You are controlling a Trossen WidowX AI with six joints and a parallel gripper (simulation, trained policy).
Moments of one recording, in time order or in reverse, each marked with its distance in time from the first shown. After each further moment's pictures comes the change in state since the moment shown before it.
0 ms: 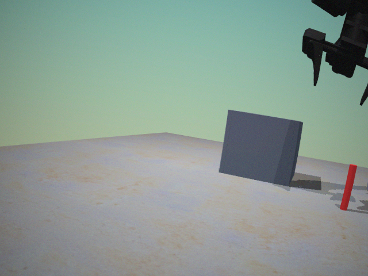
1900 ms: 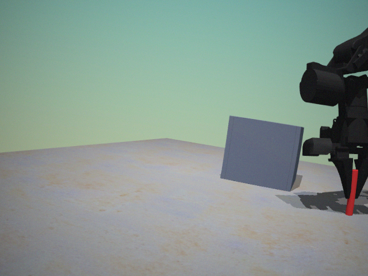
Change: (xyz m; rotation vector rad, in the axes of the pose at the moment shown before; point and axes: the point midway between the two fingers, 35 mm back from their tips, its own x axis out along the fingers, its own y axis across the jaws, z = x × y) arm 0.147 -0.075 0.037 -0.199 -0.158 -0.385
